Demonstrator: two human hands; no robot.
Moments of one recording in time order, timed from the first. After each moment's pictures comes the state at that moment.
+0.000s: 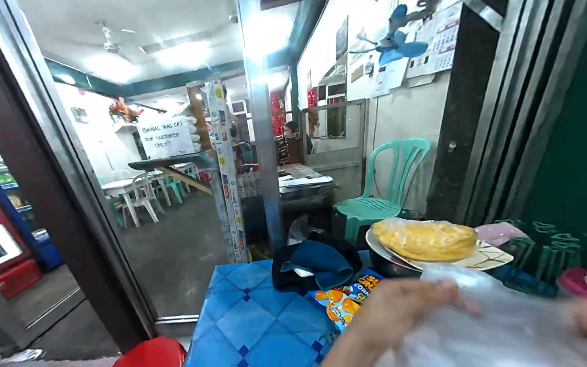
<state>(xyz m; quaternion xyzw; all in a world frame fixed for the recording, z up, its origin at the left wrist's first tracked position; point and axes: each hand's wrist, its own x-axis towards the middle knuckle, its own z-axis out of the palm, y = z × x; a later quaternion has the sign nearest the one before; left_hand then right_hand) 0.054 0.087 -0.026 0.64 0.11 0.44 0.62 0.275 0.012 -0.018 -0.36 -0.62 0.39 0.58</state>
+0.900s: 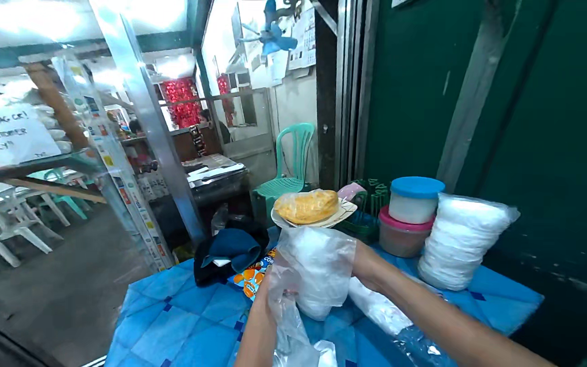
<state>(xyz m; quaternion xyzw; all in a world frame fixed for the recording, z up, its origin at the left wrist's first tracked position) 0.079 0.139 -0.144 0.37 0.30 0.50 0.73 0.284 0.092 -0.075 -0.57 -0.47 0.44 0.51</state>
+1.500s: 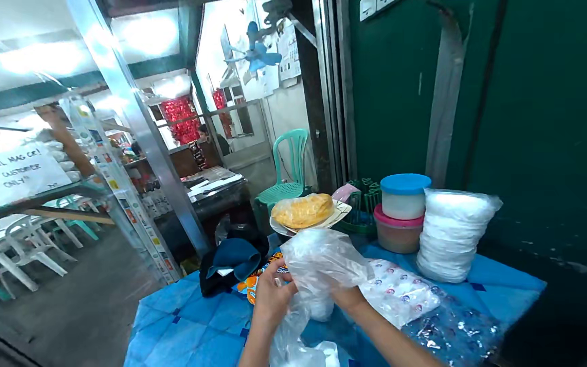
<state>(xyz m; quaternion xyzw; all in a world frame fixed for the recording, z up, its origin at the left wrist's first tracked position) 0.069 0.124 -0.106 0.68 0.38 0.42 0.47 0.236 0.080 -0.135 -0.57 -0.54 0.18 0.59</state>
